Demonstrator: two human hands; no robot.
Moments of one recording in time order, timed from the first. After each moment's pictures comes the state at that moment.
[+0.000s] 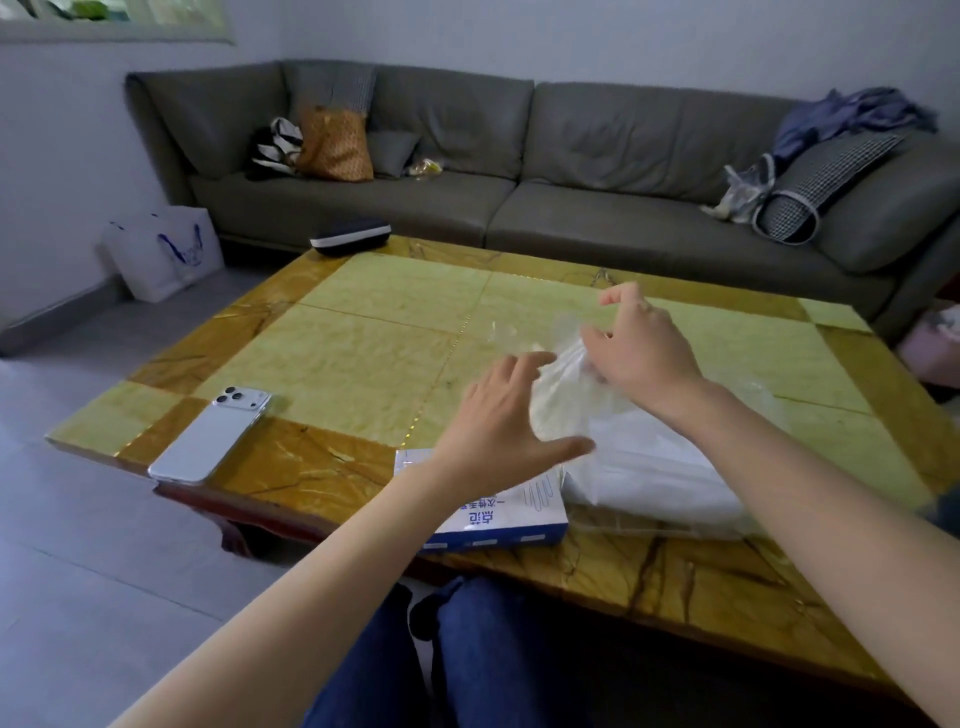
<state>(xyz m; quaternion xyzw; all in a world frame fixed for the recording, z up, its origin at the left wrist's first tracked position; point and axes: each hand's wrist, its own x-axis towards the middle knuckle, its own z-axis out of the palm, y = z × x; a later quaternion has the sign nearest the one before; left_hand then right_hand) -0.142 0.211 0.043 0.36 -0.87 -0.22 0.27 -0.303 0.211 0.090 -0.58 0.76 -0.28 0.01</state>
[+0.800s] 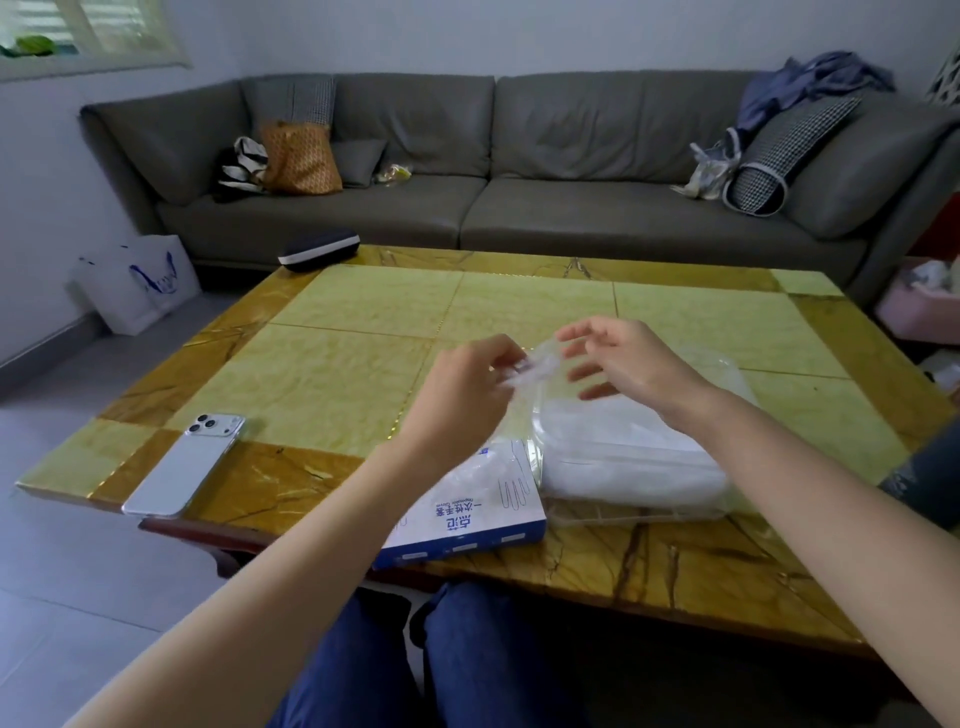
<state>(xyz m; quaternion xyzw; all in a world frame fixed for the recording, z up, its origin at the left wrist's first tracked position) -0.160 0.205 0.075 0.40 -0.83 -0.26 0.30 -0.334 0.240 0.084 -0.54 0.66 -0.40 0.33</state>
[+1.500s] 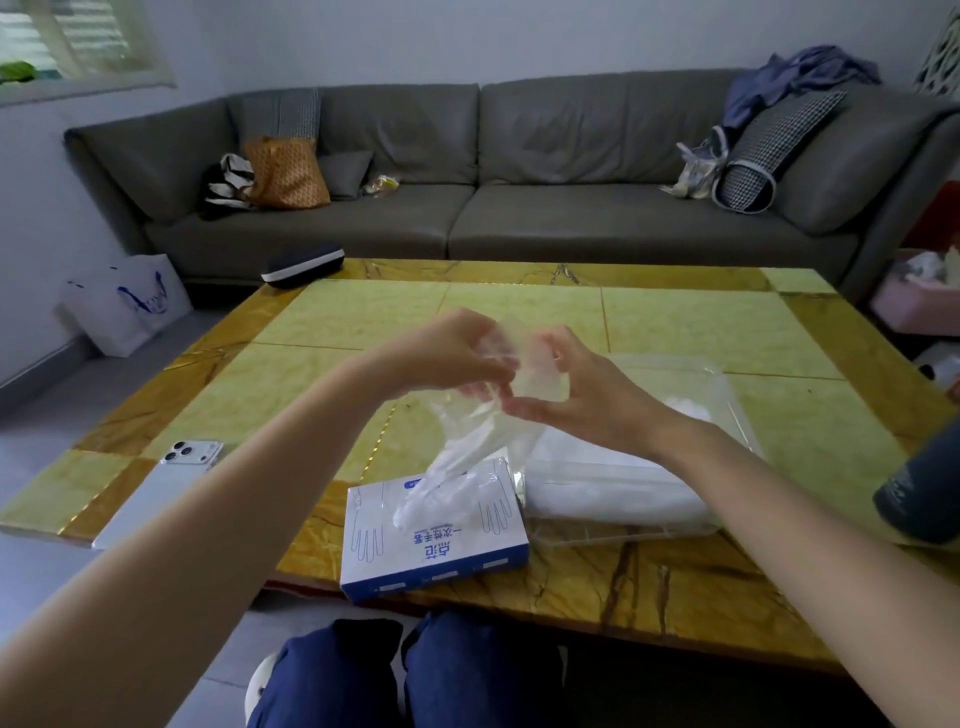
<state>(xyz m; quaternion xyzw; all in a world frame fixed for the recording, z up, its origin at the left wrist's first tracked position) -0.186 0.158 0.118 0.38 -0.85 -0.36 0.09 -0.342 0.233 0.062 -0.67 0.62 -0.33 0.22</state>
